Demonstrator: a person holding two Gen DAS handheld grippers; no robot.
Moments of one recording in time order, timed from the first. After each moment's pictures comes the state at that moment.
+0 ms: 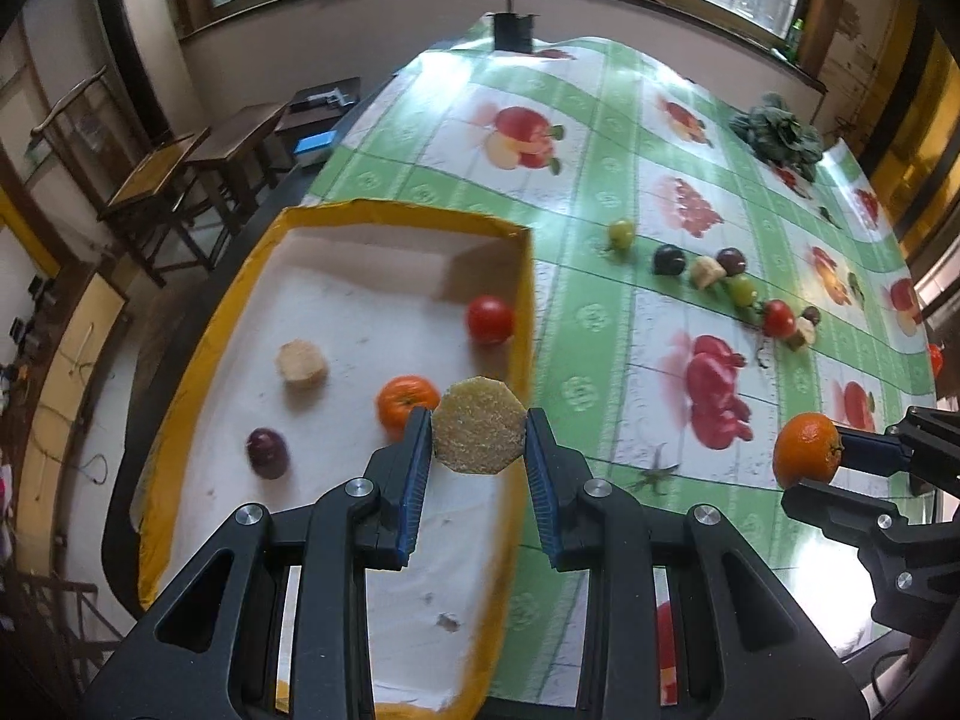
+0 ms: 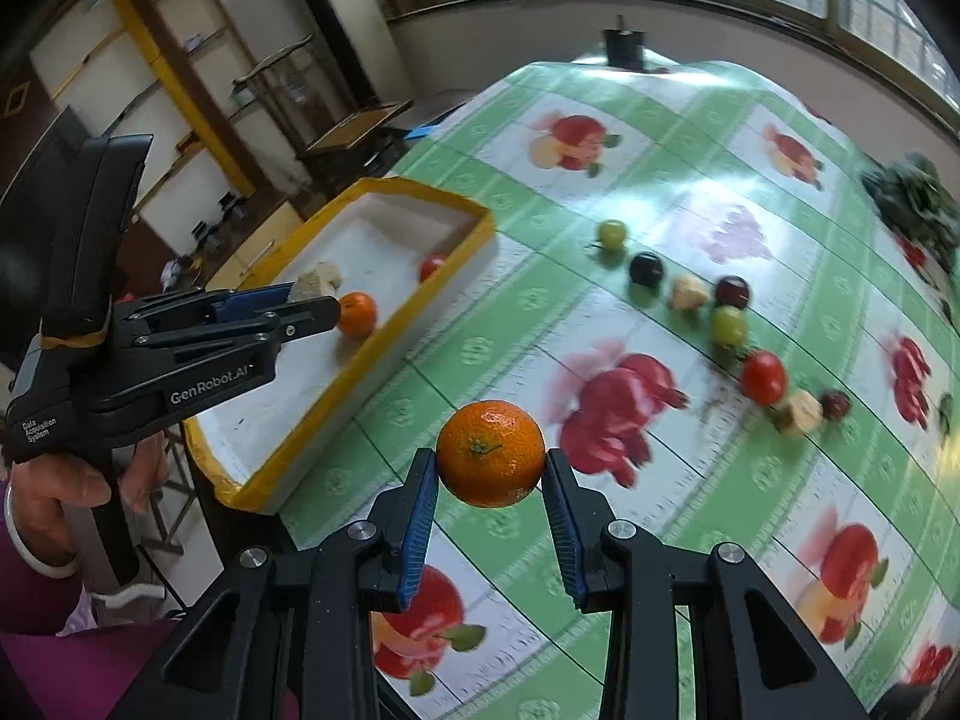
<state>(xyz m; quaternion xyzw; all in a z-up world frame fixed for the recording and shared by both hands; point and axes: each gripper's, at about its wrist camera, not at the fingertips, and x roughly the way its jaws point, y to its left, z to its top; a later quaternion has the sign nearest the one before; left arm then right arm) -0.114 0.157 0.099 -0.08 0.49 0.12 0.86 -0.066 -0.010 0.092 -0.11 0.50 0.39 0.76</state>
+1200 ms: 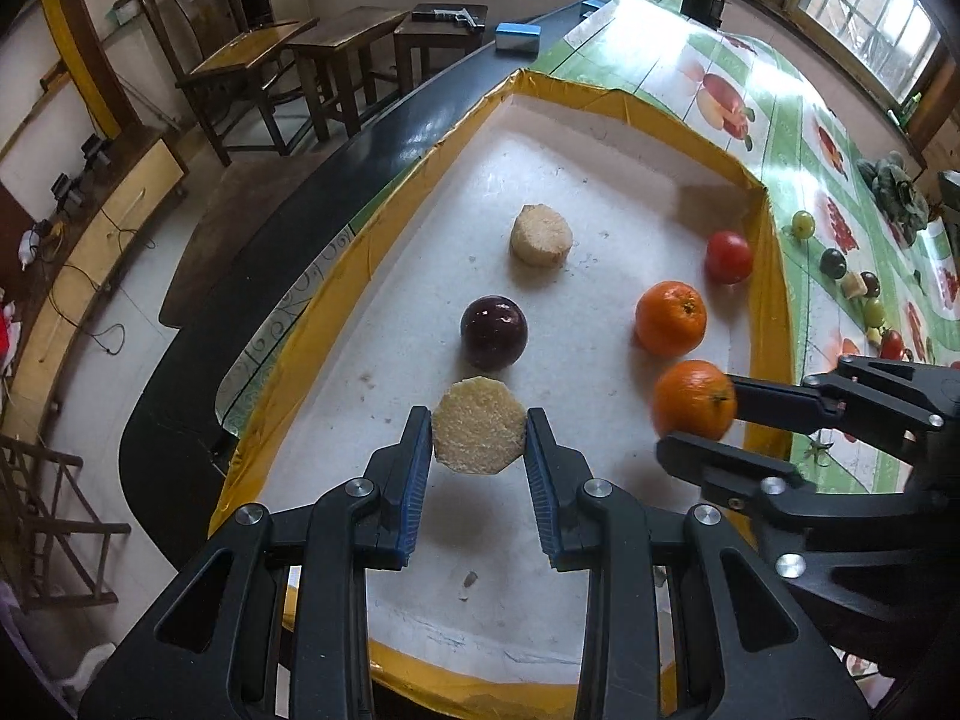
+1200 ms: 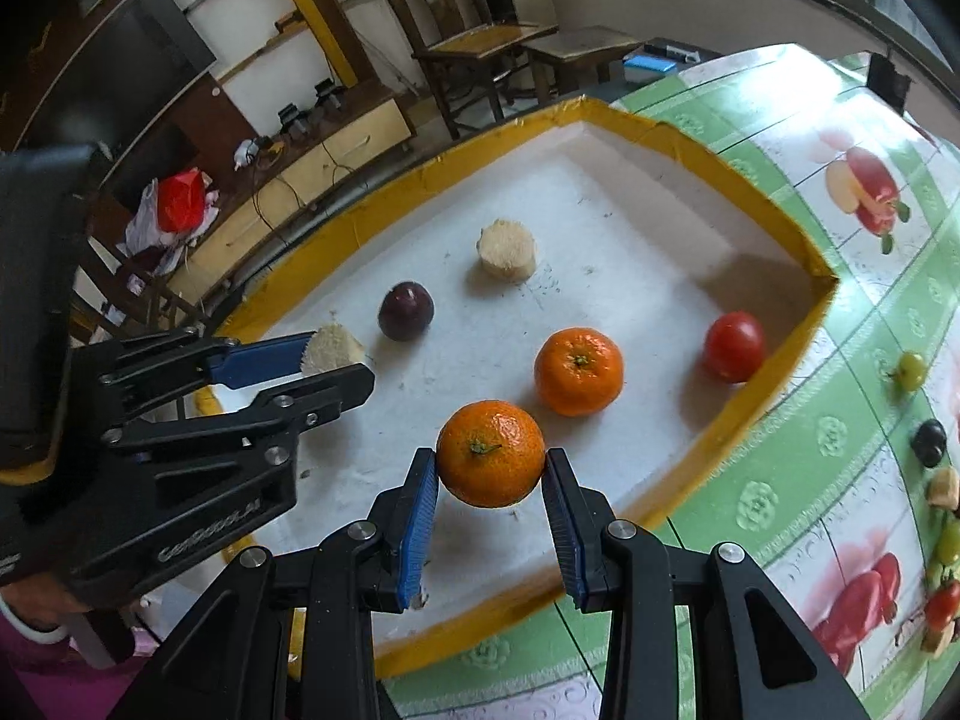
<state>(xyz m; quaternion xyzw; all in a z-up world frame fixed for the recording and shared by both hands) -0.170 0.257 0.048 -0.17 0.53 0.21 0.80 -0.080 0.174 0.028 -0.22 0.52 0.49 0.66</state>
